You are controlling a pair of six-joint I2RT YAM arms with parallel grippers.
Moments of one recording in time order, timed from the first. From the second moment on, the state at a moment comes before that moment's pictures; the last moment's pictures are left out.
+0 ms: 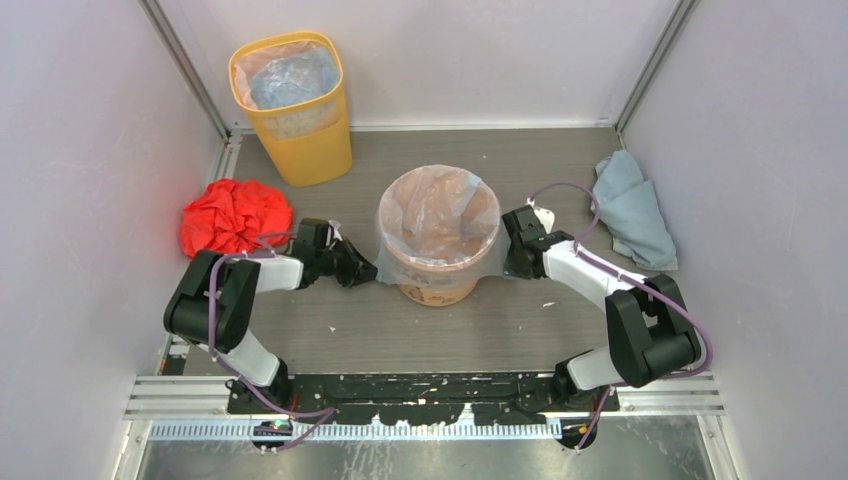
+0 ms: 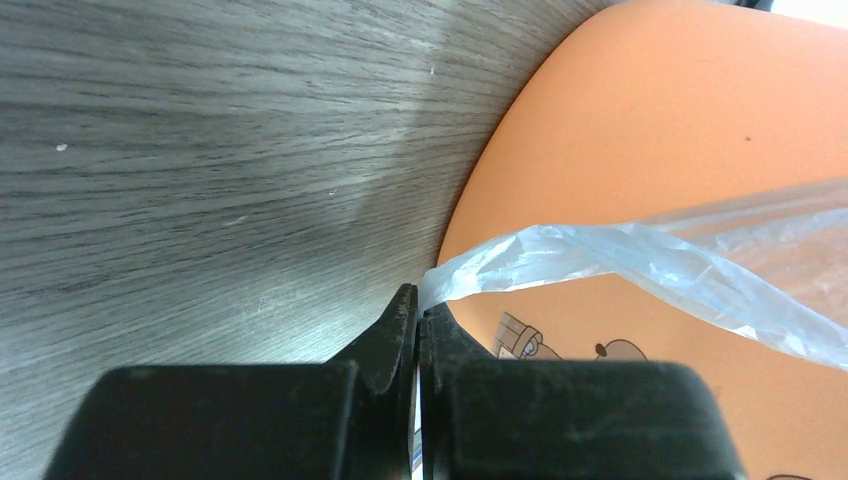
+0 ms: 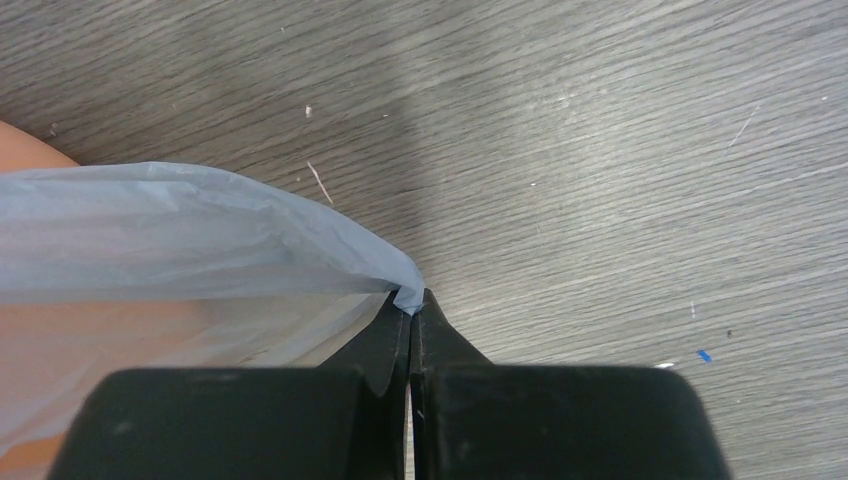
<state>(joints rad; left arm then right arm) -0.27 1.62 0.59 0.18 0.57 -1.02 0.36 1.42 0.77 -0.46 0.27 0.61</state>
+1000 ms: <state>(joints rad) -0.27 1.68 0.56 0.30 0.60 -1.05 0.36 1.39 0.73 -0.45 0.20 0.73</state>
